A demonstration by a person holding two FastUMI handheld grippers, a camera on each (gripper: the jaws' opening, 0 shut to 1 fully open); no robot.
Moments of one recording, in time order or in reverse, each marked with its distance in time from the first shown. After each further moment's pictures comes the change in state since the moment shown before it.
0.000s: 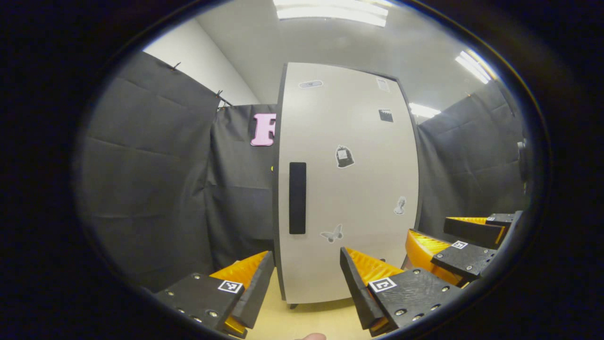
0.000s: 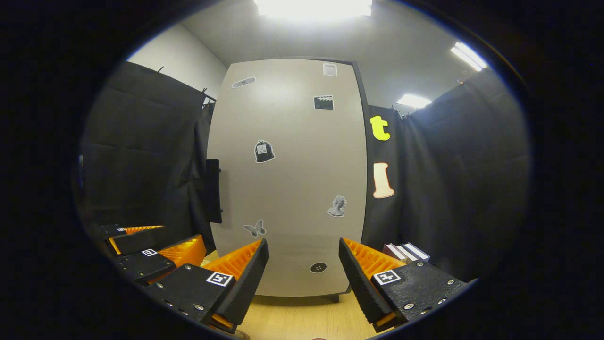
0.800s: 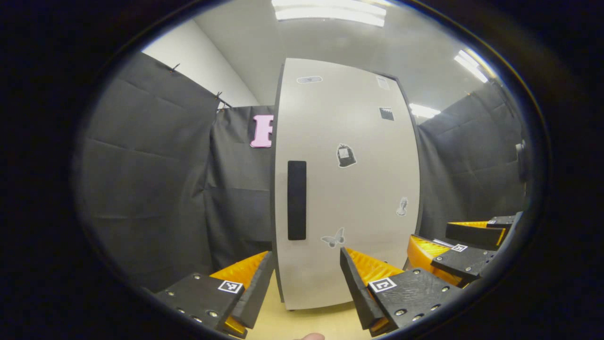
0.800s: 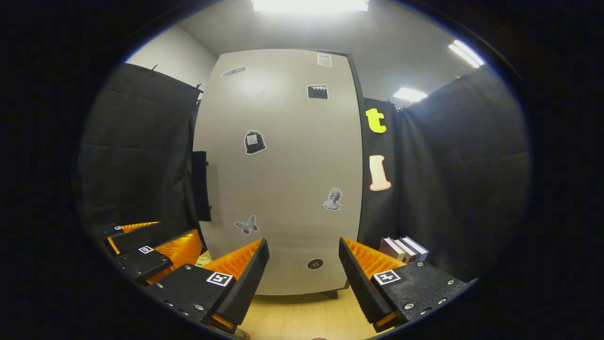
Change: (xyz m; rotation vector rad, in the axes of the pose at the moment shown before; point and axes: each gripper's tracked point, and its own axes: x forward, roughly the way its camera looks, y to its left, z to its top) left arm 0.007 -0.005 -0.006 0.015 0.006 -0.020; right arm 0.008 -0.013 -0.012 0.015 0.053 -0.042
